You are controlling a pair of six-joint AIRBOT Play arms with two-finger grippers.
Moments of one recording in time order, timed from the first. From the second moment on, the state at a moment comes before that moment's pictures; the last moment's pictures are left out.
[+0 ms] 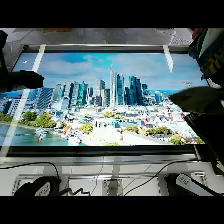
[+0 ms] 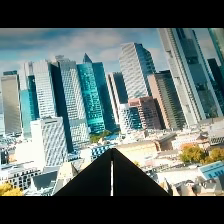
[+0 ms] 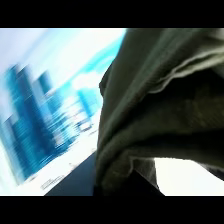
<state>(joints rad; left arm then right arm) 0.07 -1.00 1.37 1.22 -1.09 -1.27 -0.78 -1.18 1.37 -1.08 1.23 1.55</state>
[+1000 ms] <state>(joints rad) 0.07 -0.99 1.37 1.23 -1.08 -1.27 -1.30 -1.09 1.34 -1.32 1.28 1.60</state>
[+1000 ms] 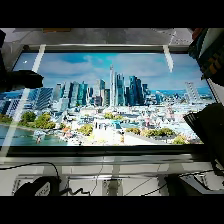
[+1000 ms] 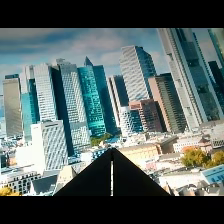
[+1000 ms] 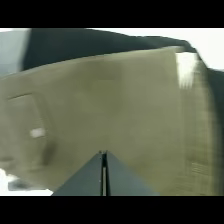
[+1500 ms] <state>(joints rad) 0.07 -0.99 1.37 1.23 -1.08 -1.27 -0.37 -1.09 1.31 -1.25 1.28 1.36</state>
